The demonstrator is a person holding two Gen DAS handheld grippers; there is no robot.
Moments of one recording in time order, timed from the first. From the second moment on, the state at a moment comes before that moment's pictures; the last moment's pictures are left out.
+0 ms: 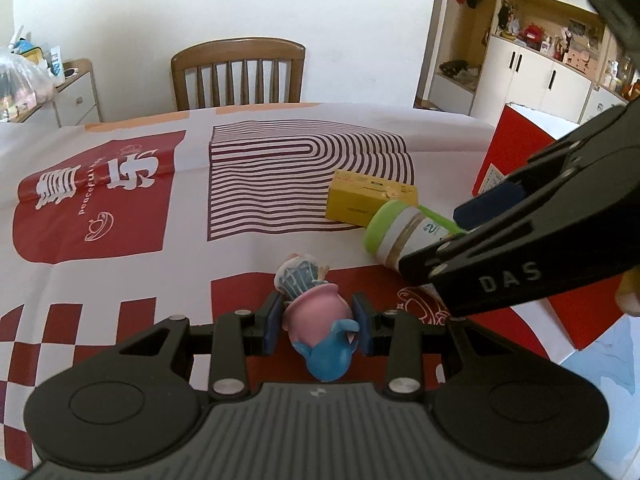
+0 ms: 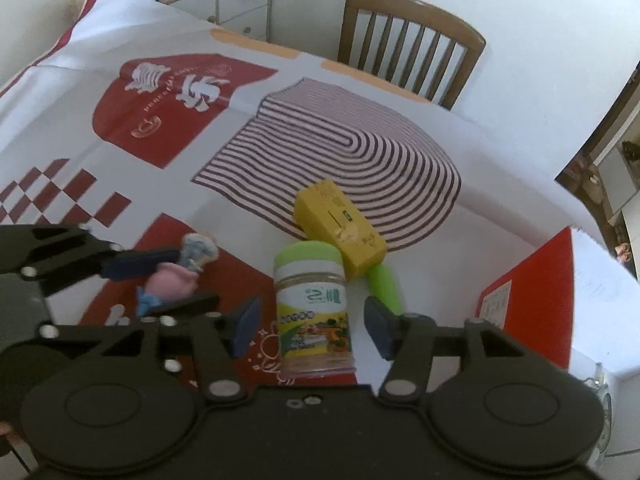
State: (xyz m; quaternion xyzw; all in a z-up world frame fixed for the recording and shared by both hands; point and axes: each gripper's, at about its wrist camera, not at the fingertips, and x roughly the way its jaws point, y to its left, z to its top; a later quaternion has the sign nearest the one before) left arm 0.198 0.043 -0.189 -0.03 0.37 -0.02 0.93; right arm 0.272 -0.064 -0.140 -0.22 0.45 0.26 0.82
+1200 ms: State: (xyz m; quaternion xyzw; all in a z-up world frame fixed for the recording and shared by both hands) left arm 0.162 0.022 -0.108 -0.08 0.35 -0.01 0.93; right arm 0.219 -0.136 -0.069 -0.08 0.44 0.27 0.85
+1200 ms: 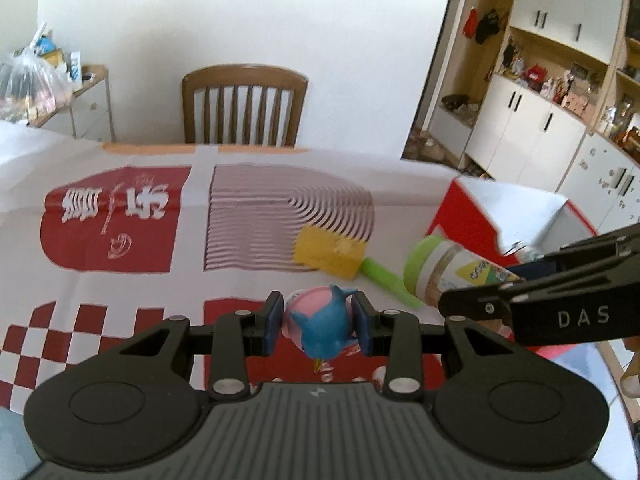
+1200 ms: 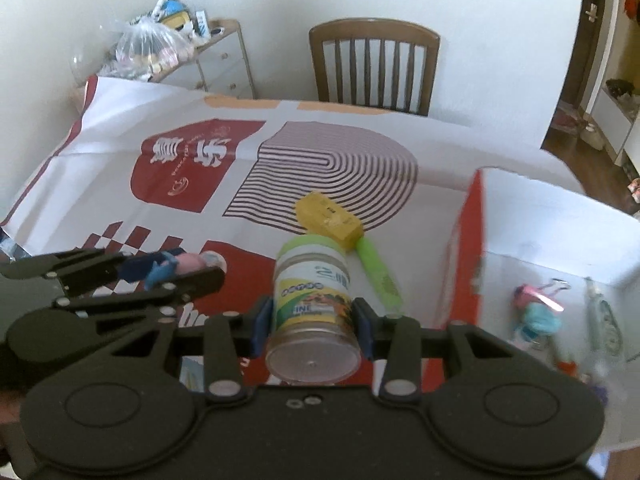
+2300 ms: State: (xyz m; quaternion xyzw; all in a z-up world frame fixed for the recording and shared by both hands) left arm 0.231 -0.173 -0.062 -0.03 0.35 -0.11 0.93; right arm 0.239 -0.336 -0.043 -0.02 0.41 0.19 0.89
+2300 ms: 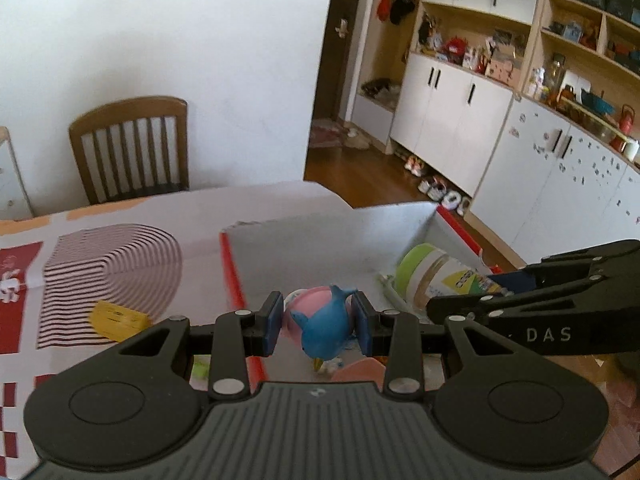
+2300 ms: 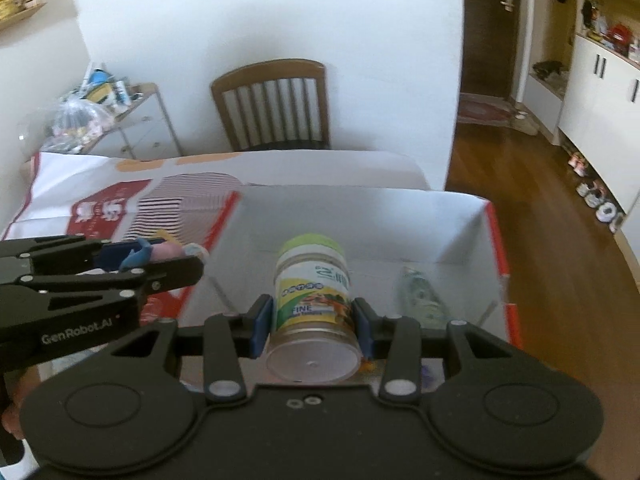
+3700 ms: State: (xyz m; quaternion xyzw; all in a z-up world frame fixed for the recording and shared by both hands) left arm 0.341 -0.244 -0.146 -0.04 0.50 -0.13 0.85; right arm 0.292 -0.371 -0.115 -0.08 0.46 0.17 0.87
